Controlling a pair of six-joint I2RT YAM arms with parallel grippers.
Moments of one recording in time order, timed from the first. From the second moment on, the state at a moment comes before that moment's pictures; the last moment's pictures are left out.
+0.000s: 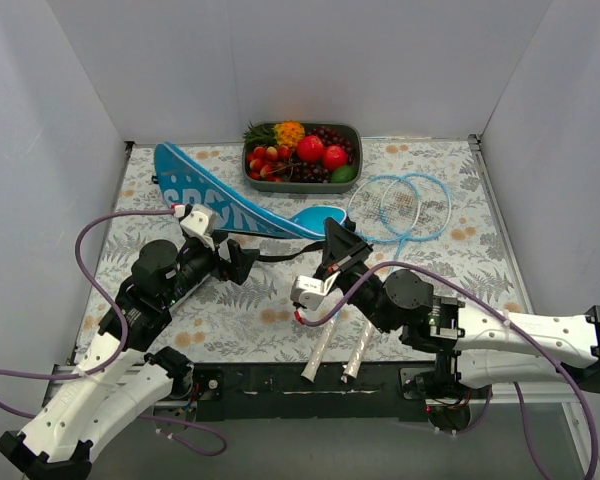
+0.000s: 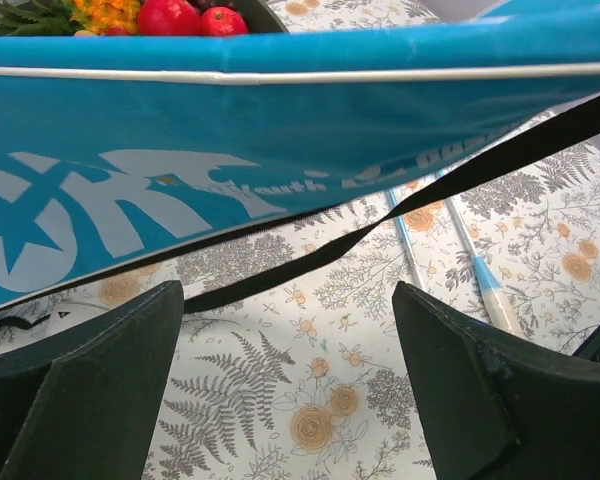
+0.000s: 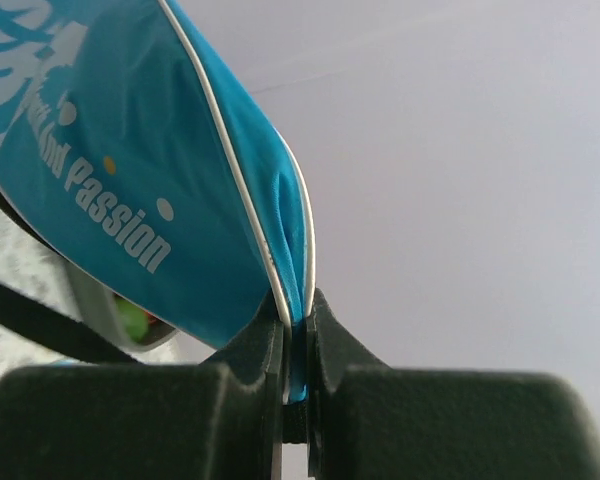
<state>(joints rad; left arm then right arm) -0.56 0.61 0.76 -0.31 0.08 -0.15 1.41 0.95 0.81 0.25 0.66 -1.32</state>
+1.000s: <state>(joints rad) -0.56 0.36 0.76 -0.35 -0.04 -0.21 1.76 0.87 0.73 -0.51 0.77 -0.61</state>
